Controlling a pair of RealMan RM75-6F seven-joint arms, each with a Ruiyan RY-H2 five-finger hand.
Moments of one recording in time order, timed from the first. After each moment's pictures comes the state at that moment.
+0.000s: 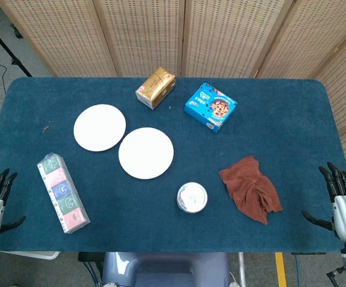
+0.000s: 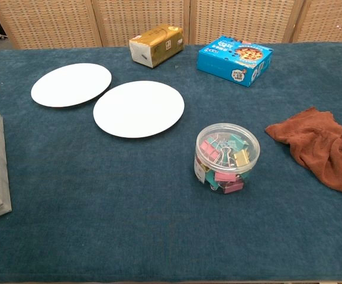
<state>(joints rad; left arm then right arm) -0.04 -1.15 -0.01 -1.63 1.51 1.50 0.15 0.05 -1.06 0.10 -1.75 -1.49 1.52 0.08</state>
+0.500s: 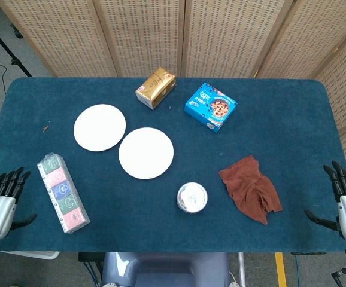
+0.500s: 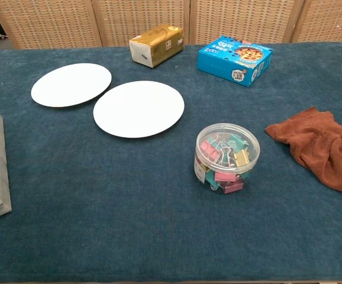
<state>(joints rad) -0.09 -1.19 -0.01 -1.60 1.58 1.48 0.08 0.05 -1.03 0.10 -1.75 -1.49 1.52 0.14</state>
